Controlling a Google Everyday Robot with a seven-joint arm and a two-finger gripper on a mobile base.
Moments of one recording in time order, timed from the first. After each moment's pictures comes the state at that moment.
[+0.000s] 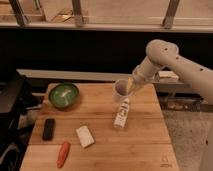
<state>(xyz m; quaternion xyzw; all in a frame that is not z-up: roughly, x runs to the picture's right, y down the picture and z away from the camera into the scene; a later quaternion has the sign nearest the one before) 0.136 0.013 0.738 -0.37 0.09 0.68 0.63</state>
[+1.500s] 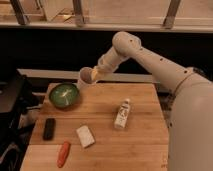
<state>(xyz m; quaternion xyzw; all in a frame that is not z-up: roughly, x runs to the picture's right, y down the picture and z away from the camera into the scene) -0.041 -0.056 0.755 -0.41 -0.06 0.61 0.67</state>
